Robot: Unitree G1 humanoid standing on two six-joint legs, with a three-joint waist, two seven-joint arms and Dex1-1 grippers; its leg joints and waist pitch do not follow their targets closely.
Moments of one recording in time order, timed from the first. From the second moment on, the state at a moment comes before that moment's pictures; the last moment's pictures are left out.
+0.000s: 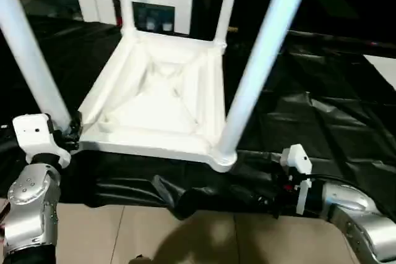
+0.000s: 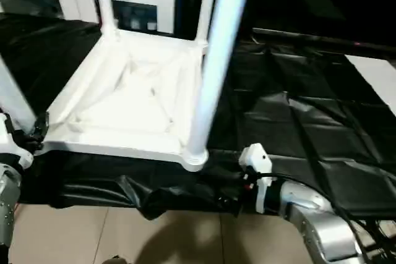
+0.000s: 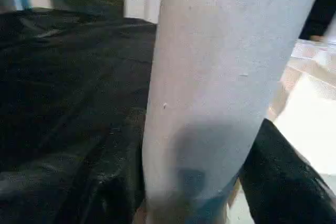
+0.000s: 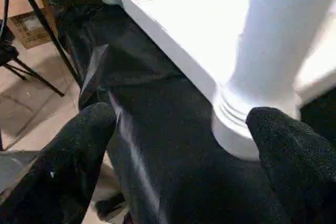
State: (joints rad) left arm -0.14 0.31 0.35 0.19 -0.24 0.06 -0.32; right arm -0.01 -0.48 0.10 -0.10 0.39 0.34 0.92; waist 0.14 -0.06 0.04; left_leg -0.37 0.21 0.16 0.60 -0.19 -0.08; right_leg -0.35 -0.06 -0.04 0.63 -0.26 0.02
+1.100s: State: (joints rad) left arm -0.21 0.03 0.37 0.05 -0.51 0.34 -0.20; right arm -0.25 -0.23 0.18 0.09 0.34 0.38 0.73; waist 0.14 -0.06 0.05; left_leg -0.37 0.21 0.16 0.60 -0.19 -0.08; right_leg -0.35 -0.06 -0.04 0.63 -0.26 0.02
